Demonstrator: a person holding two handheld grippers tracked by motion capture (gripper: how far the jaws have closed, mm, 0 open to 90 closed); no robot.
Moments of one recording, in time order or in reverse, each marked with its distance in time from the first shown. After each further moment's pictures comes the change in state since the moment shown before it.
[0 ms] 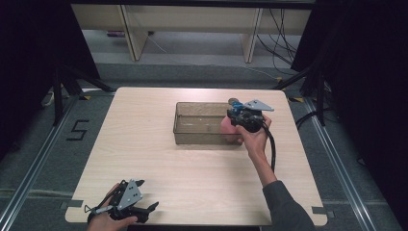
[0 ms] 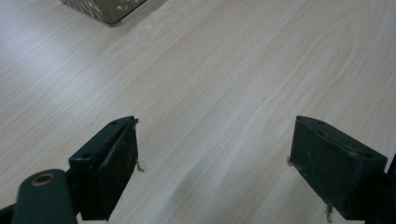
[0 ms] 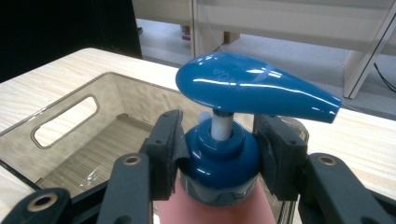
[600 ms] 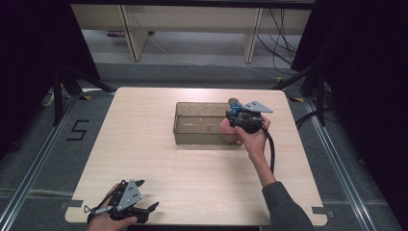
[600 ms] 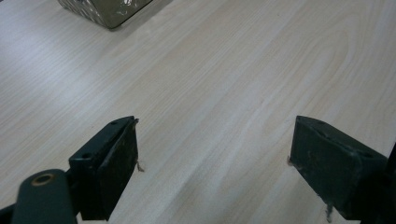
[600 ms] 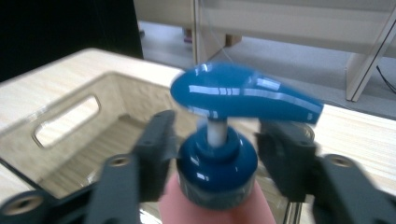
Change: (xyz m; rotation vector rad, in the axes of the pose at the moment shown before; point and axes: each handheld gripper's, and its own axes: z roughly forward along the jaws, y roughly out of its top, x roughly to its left) left arm -0.001 0.001 -0.002 -0.016 0.012 0.006; right arm 0.000 -0.004 0.001 -0.019 0.011 0.001
